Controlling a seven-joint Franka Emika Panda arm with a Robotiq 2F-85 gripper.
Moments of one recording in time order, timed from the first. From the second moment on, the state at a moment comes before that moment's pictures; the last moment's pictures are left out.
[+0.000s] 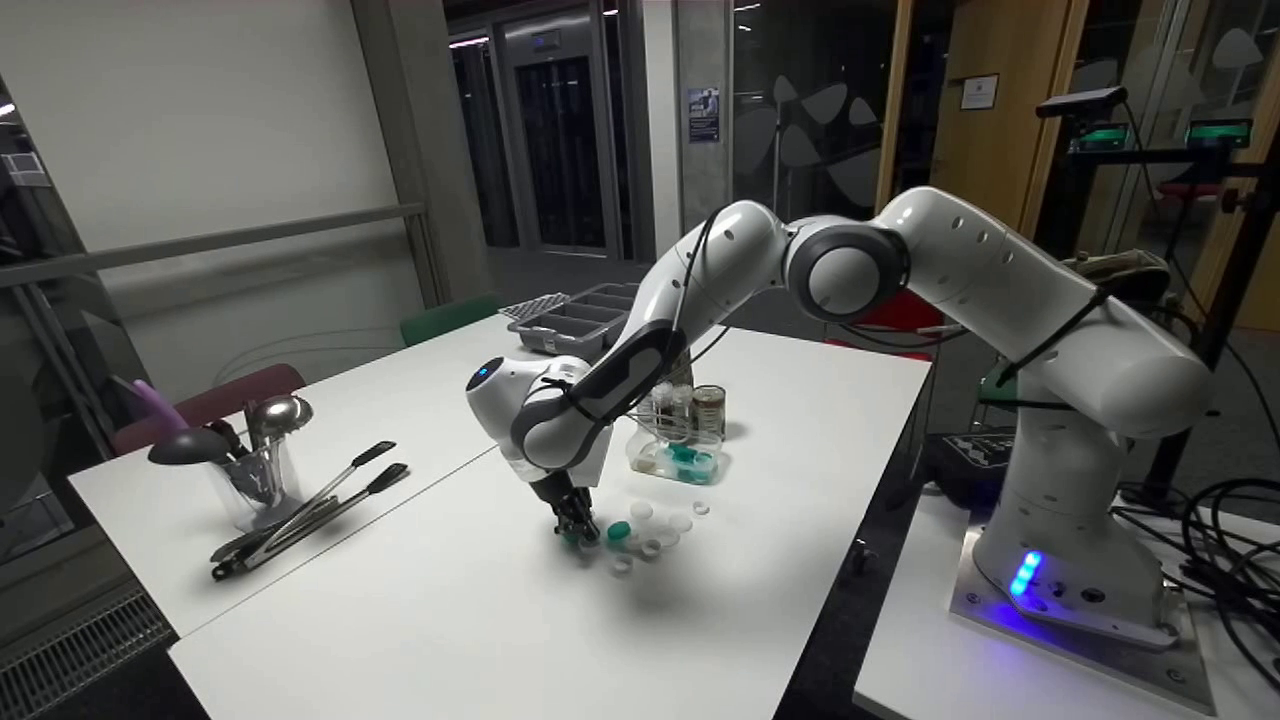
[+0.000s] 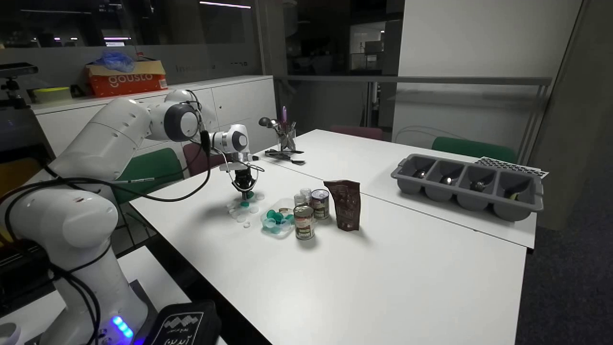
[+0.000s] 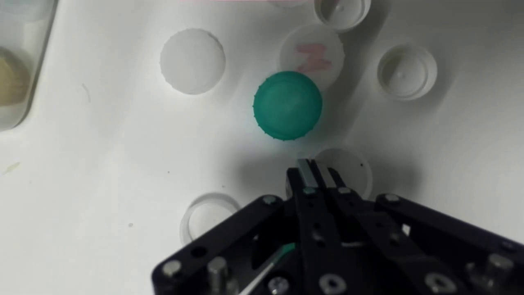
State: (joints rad) arm 0.41 0.96 0.08 -1.28 -0.23 1.93 0.10
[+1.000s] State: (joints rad) arm 0.40 0.75 0.08 -1.57 -0.21 2.07 0.29
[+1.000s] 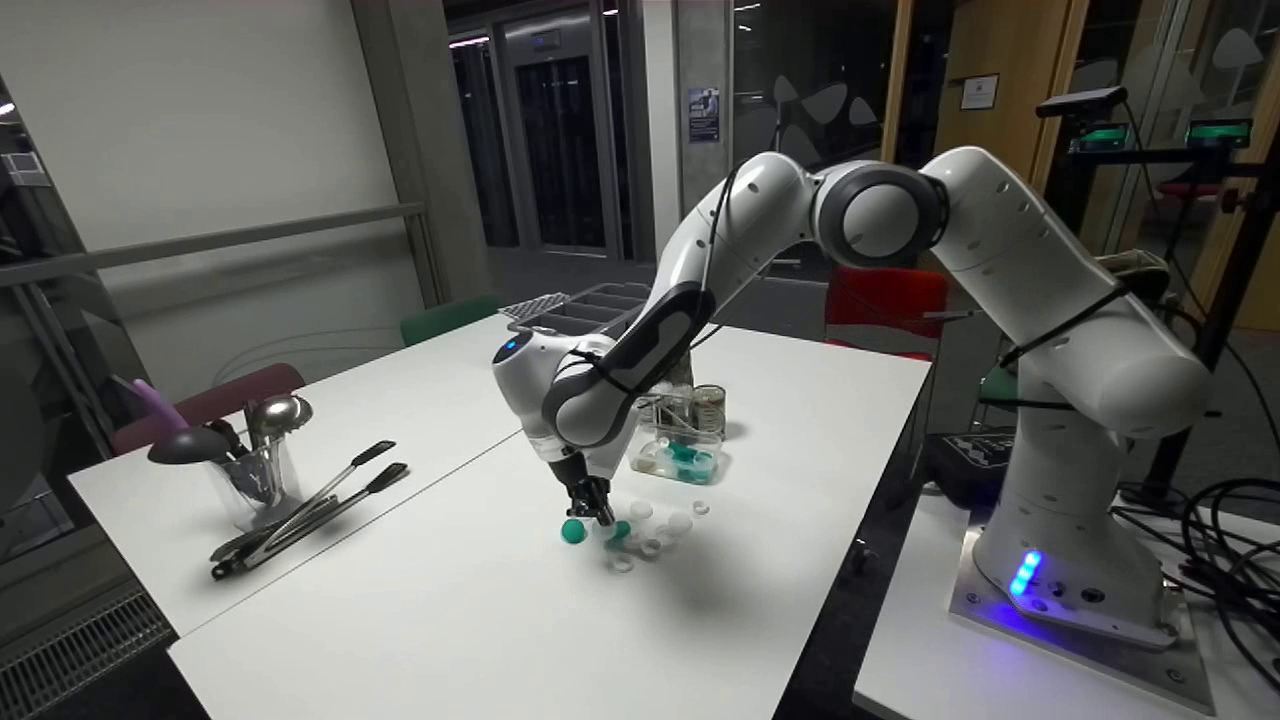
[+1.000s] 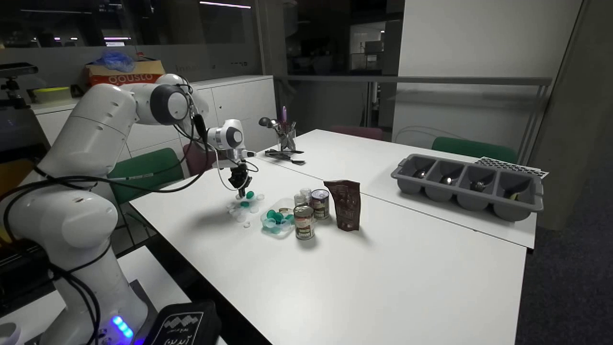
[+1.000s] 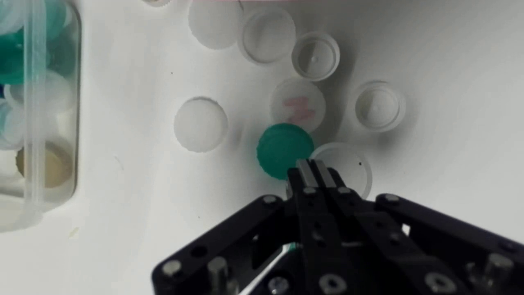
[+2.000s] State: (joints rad) arm 0.18 0.36 0.11 -2.29 0.34 2.75 0.37
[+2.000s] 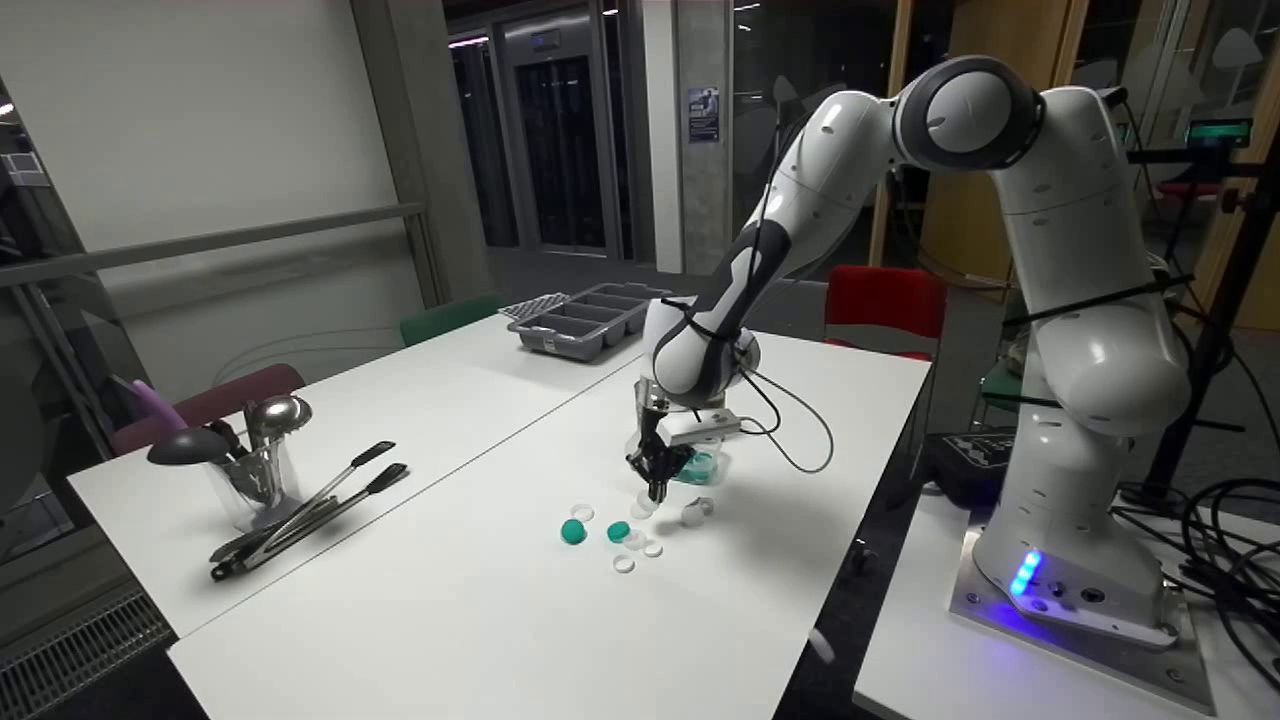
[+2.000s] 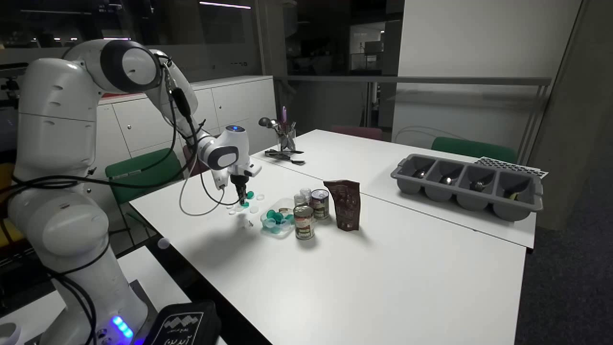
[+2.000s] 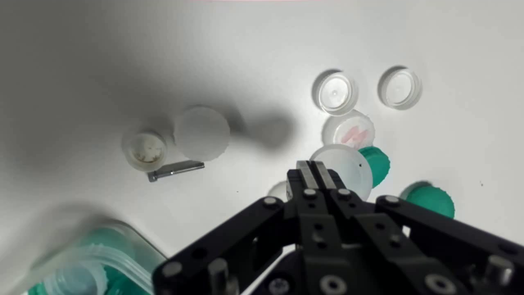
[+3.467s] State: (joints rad) arm 0.09 0.21 0.35 -2.53 1.09 3.31 0.48
